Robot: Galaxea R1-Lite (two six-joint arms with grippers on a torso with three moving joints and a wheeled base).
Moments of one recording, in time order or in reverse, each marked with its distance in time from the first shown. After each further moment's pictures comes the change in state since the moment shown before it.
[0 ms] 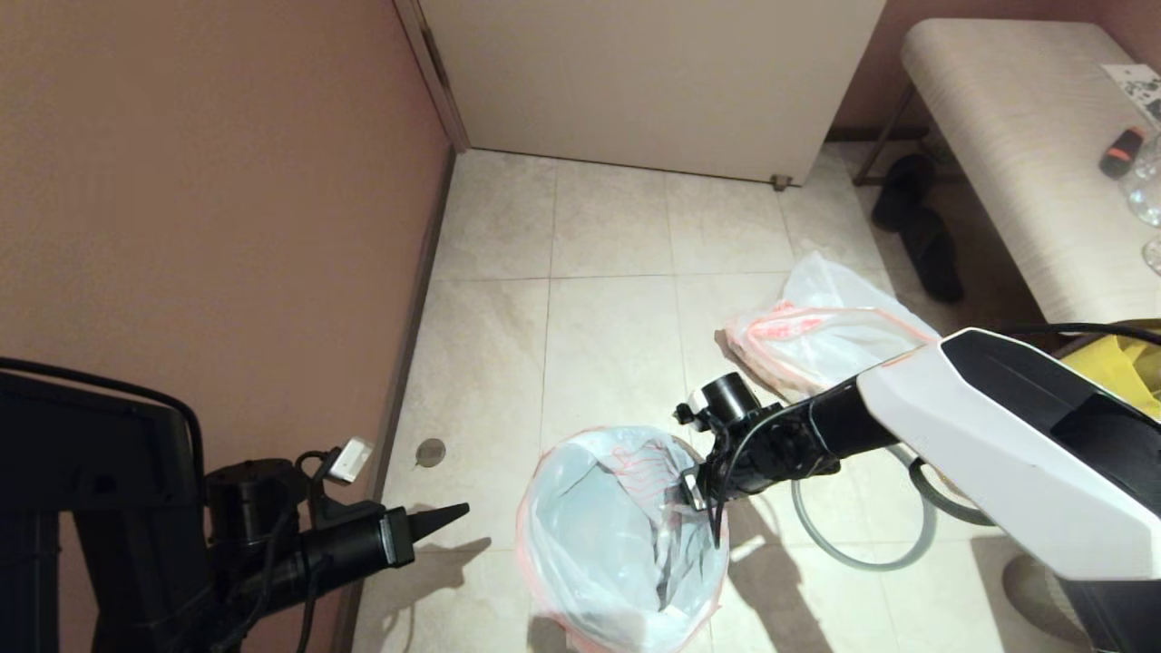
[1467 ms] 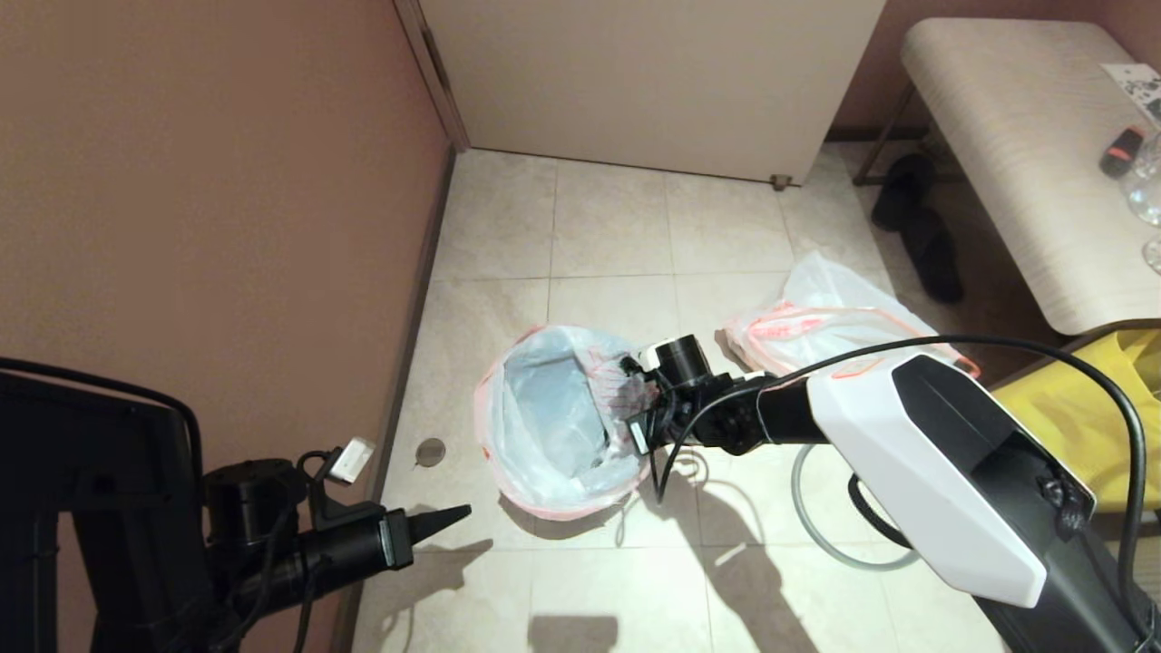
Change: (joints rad) left arm 0.001 -0.004 0.005 0.000 -0.031 -0.001; right arm 0.064 0.153 -0.415 -0.056 -0.078 -0.115
